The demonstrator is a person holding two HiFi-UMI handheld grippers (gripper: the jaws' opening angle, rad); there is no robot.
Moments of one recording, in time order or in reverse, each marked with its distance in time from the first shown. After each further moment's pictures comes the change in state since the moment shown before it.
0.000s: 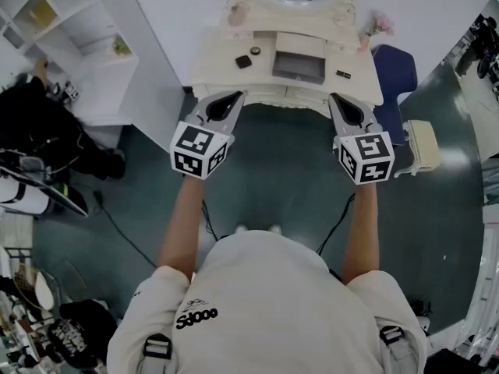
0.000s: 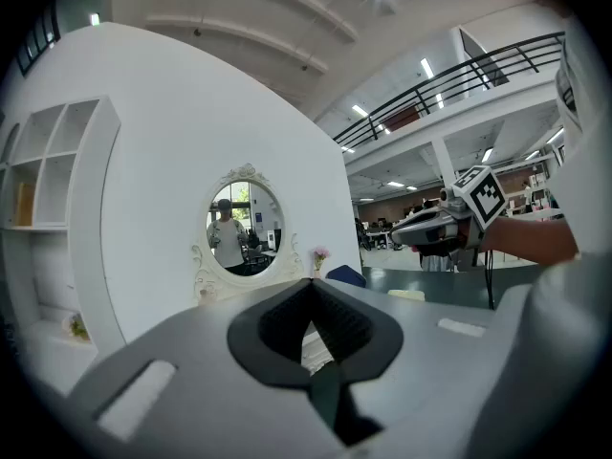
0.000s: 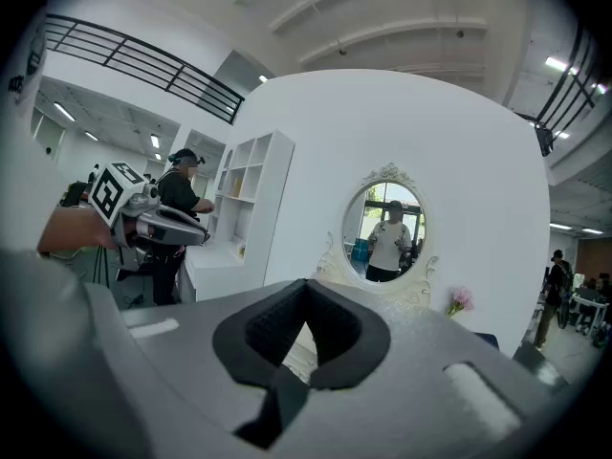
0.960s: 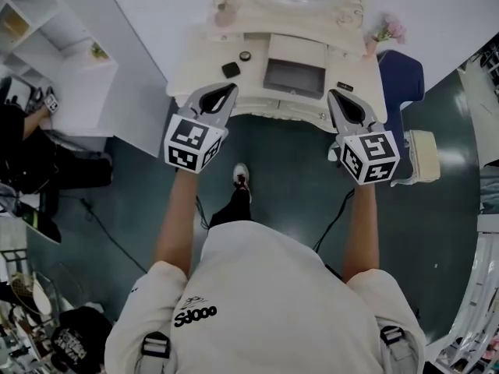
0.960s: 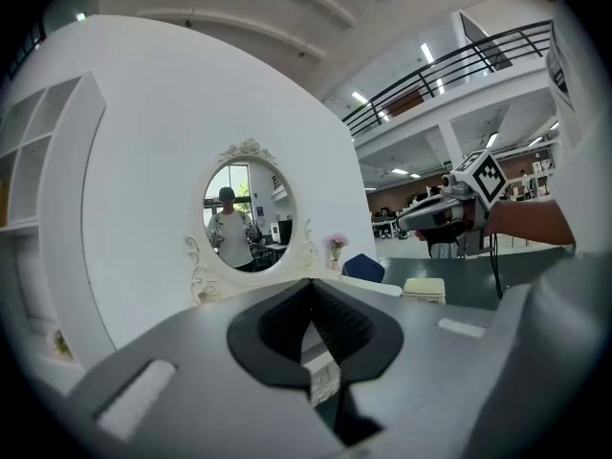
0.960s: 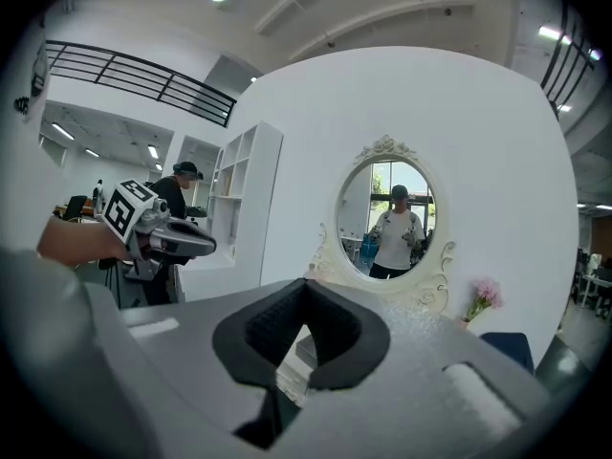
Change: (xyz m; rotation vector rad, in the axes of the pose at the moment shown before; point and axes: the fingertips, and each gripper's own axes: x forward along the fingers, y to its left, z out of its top) left arm 0.140 0.077 -0.034 0.038 0.039 0.000; right arm 0.118 -0.089 -0.031 0.062 -0.002 0.049
